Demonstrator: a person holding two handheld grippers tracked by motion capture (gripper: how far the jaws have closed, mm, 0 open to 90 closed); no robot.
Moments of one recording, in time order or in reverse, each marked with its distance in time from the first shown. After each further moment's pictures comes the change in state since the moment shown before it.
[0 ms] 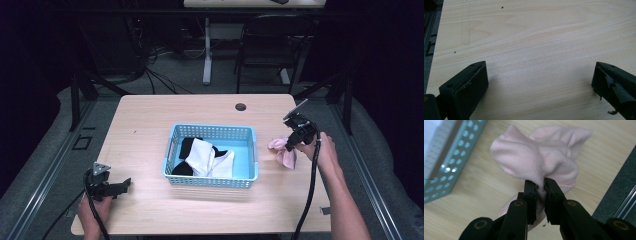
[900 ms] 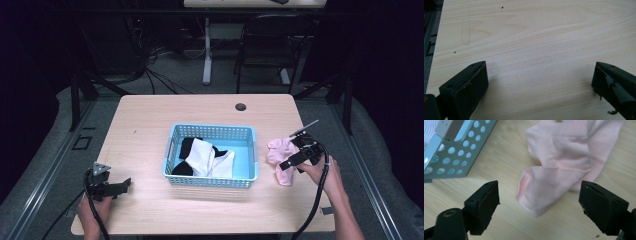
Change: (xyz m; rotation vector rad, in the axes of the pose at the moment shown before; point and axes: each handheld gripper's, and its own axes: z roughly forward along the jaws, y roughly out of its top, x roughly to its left) left arm 0.000 0.000 0.000 0.000 0.000 0.000; right arm 0.009 -0.060 0.010 -0.089 0.119 0.007
